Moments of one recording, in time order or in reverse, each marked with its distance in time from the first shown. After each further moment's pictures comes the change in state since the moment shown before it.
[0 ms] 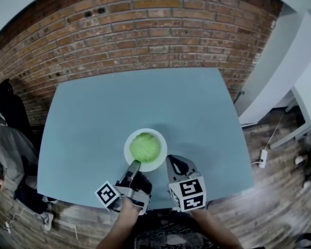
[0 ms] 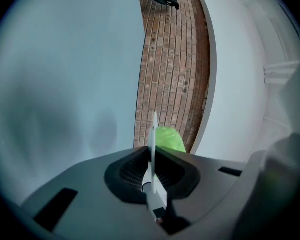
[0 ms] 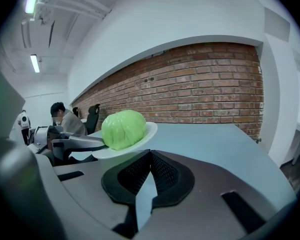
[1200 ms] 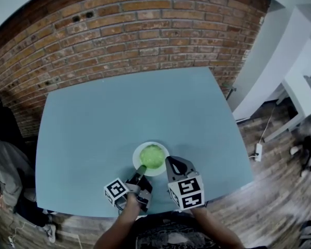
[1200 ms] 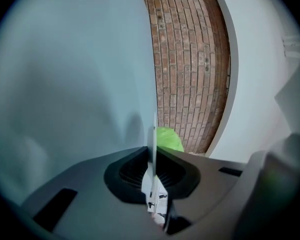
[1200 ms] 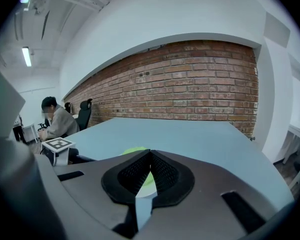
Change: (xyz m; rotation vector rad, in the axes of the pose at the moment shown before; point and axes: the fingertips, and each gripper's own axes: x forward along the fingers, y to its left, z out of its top) left arm 0.020 0.101 0.003 0.114 0.203 0.243; right arm 0.014 -0.008 -0.011 0.004 0.050 -0.086
